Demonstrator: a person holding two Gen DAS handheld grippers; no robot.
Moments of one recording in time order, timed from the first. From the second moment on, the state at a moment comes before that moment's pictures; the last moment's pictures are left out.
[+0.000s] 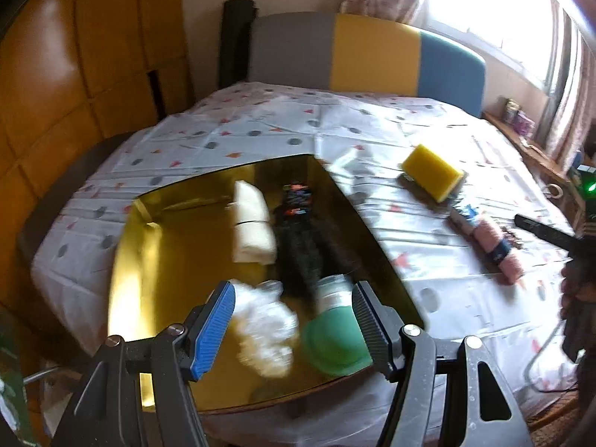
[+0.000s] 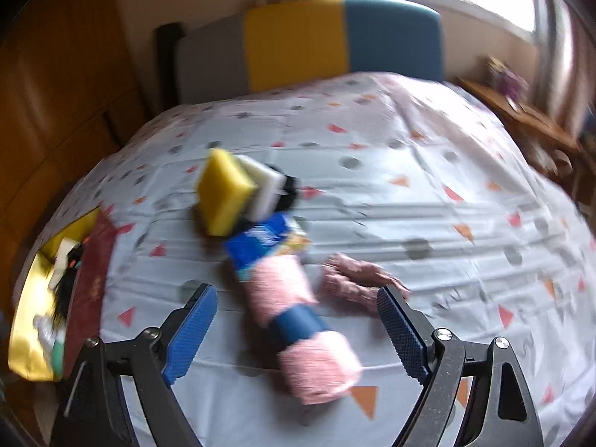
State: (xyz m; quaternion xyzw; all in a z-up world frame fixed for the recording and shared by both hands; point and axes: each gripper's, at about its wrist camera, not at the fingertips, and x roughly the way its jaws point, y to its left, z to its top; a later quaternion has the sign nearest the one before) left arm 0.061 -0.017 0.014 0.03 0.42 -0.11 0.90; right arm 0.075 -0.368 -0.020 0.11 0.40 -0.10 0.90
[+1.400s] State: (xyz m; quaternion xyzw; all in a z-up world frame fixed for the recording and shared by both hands) left arm 0.293 -0.242 -0.101 -0.25 0.56 -0.23 0.75; right arm 0.068 -0.411 -0.017 0.24 0.39 -0.12 0.88
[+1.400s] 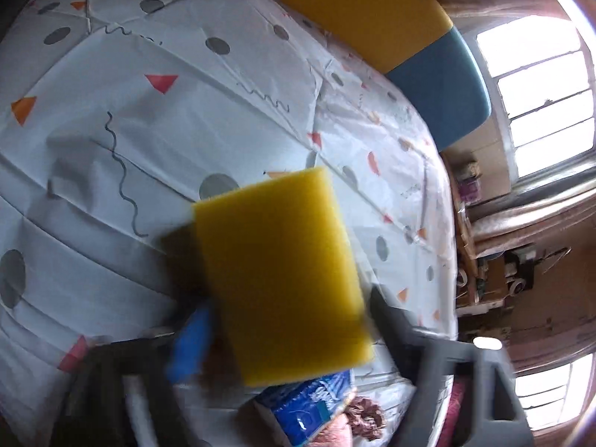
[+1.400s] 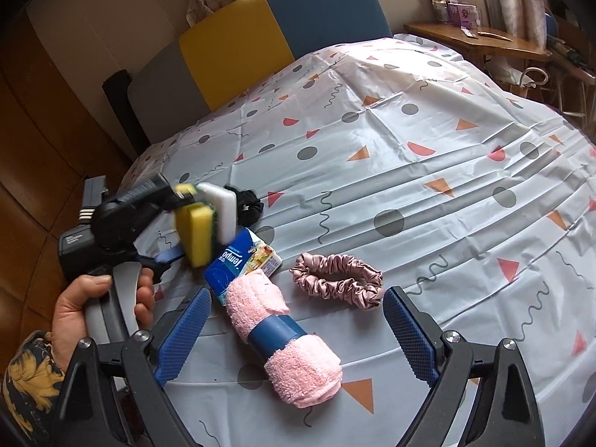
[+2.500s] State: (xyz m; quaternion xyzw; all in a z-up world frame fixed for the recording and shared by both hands) left arm 0.057 -0.220 -0.092 0.13 0.53 -0.30 0.78; right arm 0.066 -0.424 -0.025 0.29 0.40 -0.08 0.87
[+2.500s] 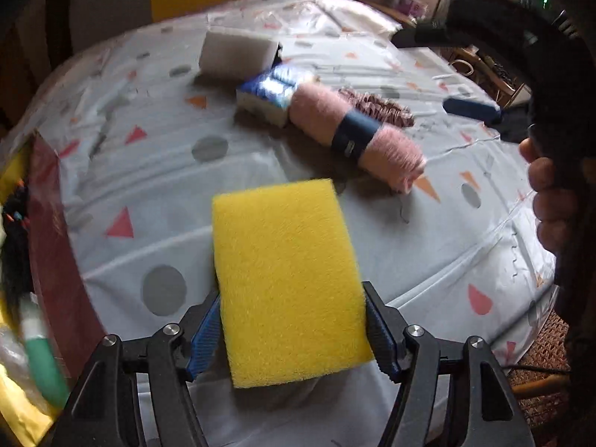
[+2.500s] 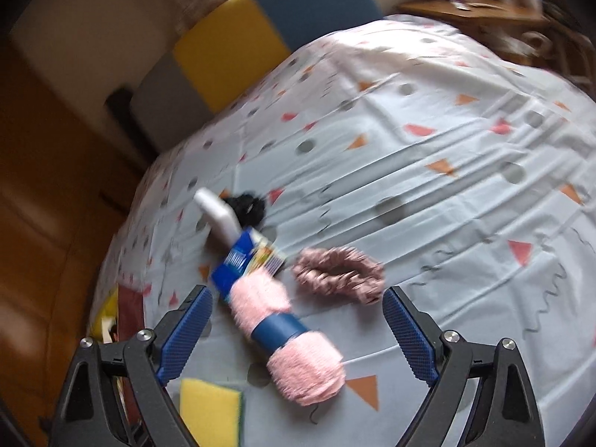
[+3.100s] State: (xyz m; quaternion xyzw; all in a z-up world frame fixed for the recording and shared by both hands) left arm 0.049 -0.212 -0.096 0.11 0.50 -0.31 0.80; right arm 0.098 -0.369 -0.079 0.14 0.51 -0.03 0.84
